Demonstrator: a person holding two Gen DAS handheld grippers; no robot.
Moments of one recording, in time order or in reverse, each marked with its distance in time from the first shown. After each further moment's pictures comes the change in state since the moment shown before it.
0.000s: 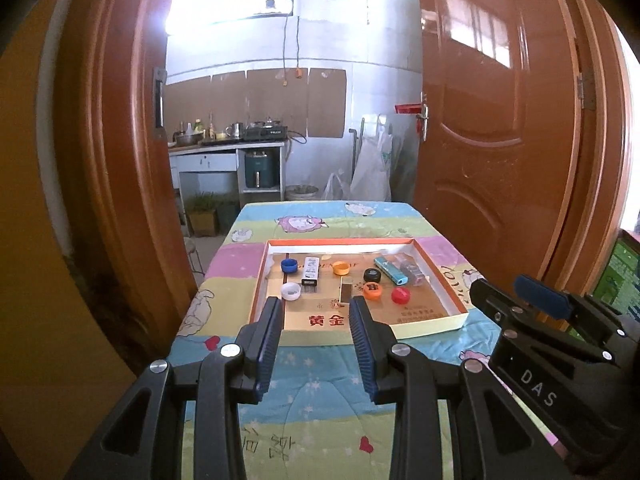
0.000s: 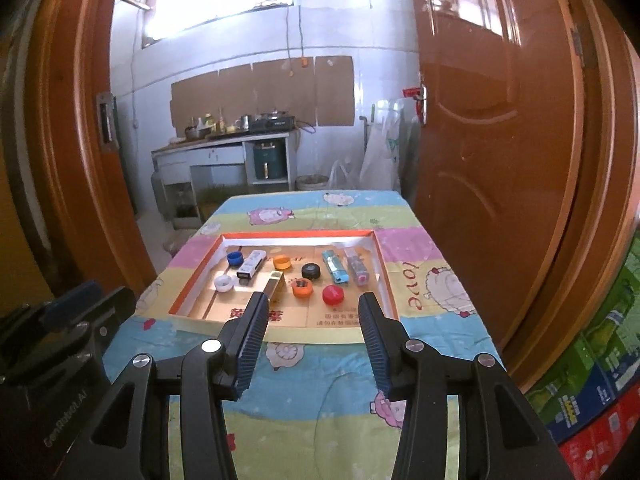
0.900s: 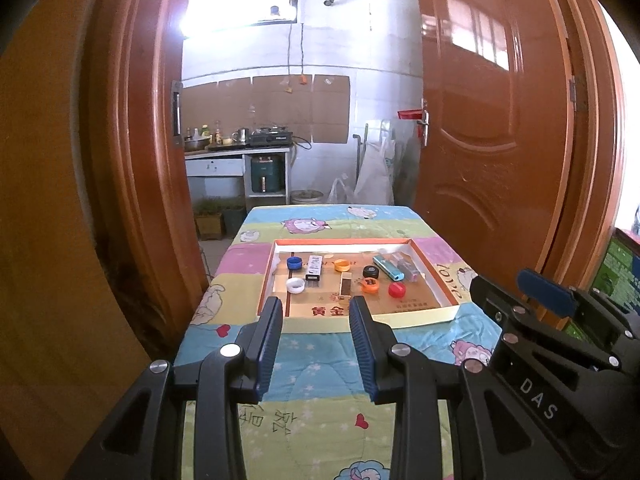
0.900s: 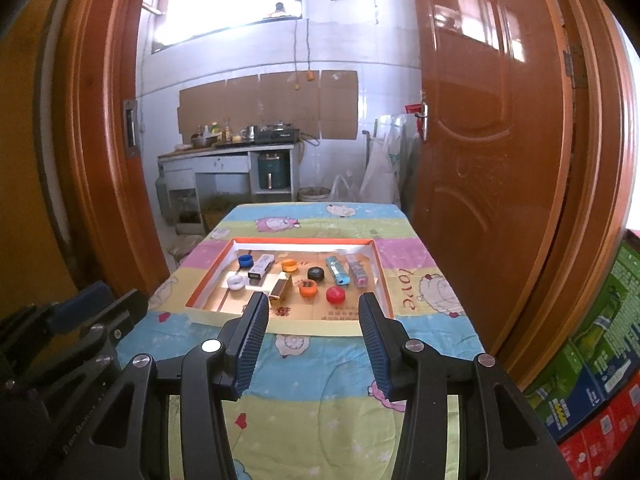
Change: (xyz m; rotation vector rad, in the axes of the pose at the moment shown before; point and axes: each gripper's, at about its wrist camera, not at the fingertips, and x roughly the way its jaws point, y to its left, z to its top) left arm -0.030 -0.003 -0.011 -0.007 -0.019 0.020; right arm -0.035 0.007 -0.010 -0.029 -0.041 0.001
